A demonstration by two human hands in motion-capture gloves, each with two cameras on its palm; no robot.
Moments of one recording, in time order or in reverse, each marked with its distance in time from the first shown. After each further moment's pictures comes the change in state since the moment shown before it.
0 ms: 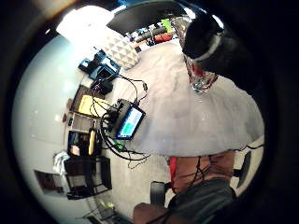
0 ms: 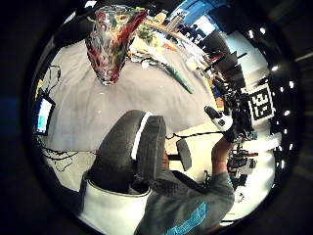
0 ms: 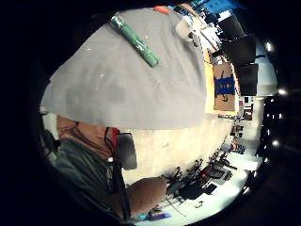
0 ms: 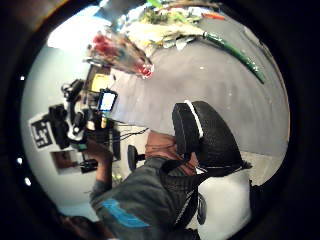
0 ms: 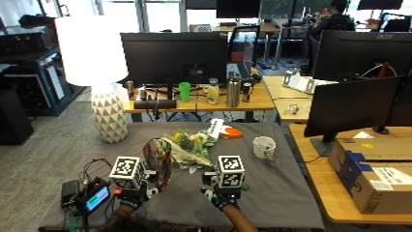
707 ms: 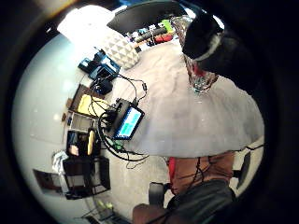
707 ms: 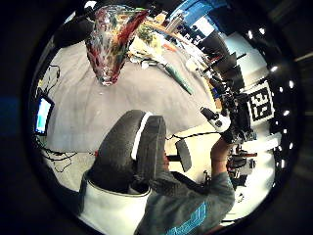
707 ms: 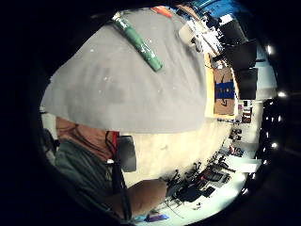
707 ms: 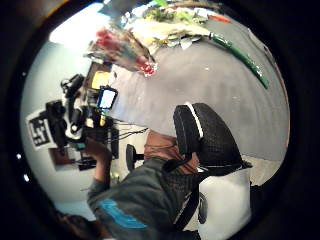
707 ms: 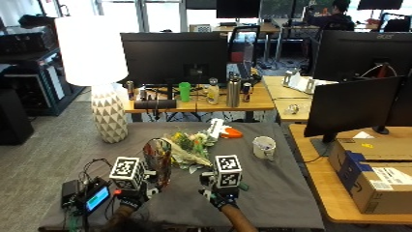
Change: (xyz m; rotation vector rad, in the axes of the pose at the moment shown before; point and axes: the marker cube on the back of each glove) left arm -0.002 -0.002 0.003 0.006 0.001 -0.013; right arm -0.004 -0.011 0.008 0.006 0.011 -0.049
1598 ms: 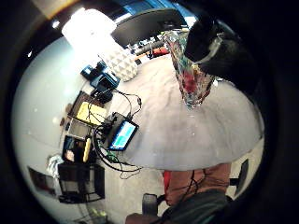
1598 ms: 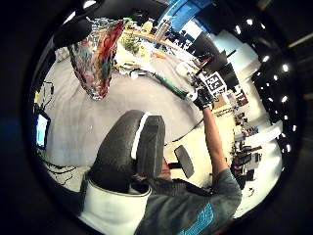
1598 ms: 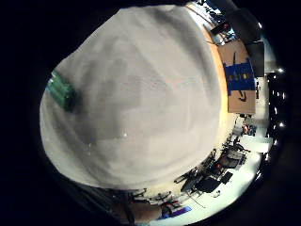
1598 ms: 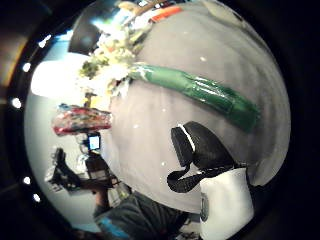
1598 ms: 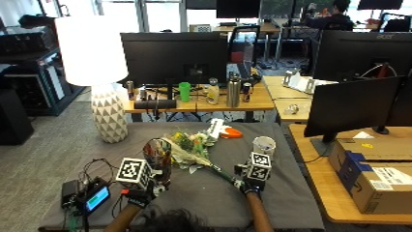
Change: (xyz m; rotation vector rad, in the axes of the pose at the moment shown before) left arm 0.025 -0.008 0.000 0.105 0.012 0.035; right arm 0.179 -0.111 0.096 -0.015 -0.098 0.267
